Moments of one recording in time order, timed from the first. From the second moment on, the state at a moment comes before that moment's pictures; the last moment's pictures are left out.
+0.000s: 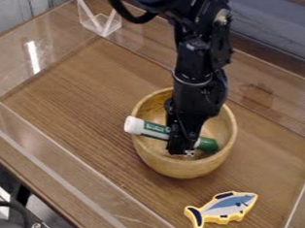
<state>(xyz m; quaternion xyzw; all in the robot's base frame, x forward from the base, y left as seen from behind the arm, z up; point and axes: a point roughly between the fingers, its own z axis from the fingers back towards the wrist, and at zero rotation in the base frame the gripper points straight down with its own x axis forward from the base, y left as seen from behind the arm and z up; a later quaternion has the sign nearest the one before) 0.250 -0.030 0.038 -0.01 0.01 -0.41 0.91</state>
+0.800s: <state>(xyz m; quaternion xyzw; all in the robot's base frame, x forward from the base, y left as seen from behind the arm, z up) 0.248 -0.027 0.039 -0.01 0.01 -0.41 0.91</state>
